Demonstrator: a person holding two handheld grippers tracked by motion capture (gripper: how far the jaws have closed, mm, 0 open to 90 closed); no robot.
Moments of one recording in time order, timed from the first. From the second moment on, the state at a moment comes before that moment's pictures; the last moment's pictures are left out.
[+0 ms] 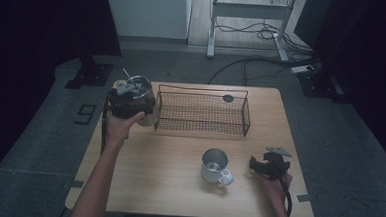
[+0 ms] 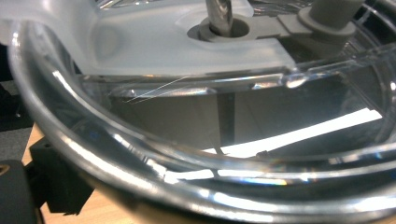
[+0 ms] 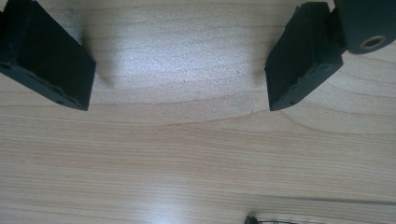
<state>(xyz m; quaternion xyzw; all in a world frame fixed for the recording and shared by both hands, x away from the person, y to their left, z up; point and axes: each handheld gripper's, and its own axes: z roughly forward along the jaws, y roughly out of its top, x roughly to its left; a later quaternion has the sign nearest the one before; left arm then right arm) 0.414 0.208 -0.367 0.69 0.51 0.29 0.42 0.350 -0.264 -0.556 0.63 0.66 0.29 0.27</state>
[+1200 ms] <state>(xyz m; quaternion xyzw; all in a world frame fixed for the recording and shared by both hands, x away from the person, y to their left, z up) 0.440 0.172 -0.365 0.71 0.50 0.27 0.42 0.350 -0.264 -0.556 0.63 0.66 0.29 0.27</state>
